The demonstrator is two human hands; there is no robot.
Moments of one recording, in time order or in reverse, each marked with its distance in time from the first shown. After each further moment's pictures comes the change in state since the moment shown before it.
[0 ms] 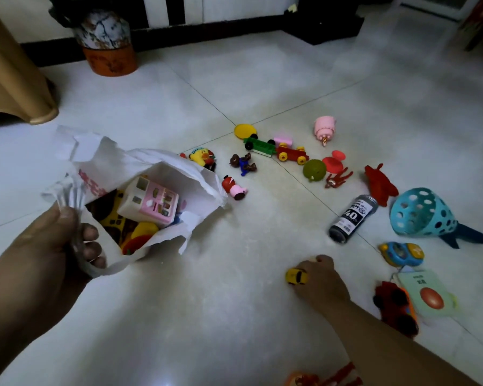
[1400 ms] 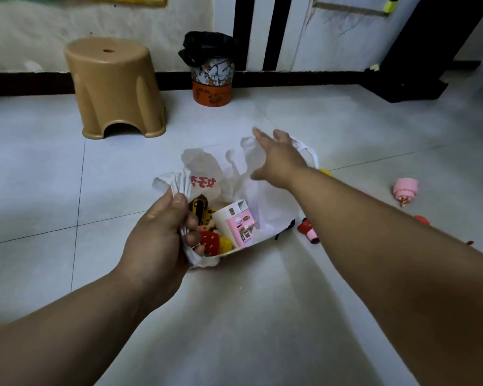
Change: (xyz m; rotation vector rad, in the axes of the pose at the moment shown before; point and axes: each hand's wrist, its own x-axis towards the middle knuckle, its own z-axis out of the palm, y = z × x) left_hand -0.010 0.081 -0.010 -0.198 0.105 -0.032; right_hand 0.017 -0.391 -0.135 -0.053 0.161 -0.666
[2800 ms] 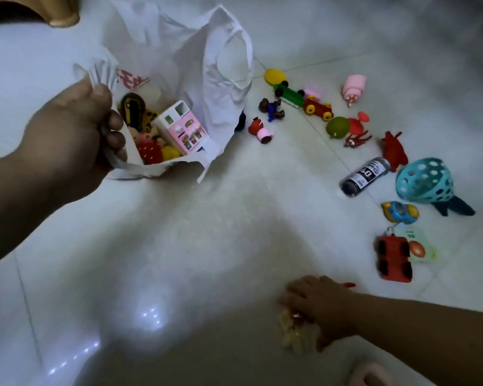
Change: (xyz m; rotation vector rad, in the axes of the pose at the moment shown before) left_hand 0.000 -0.031 -0.025 0.278 -0.099 0.047; right_hand -0.379 0.187 0.117 -0.501 -1.040 -0.222
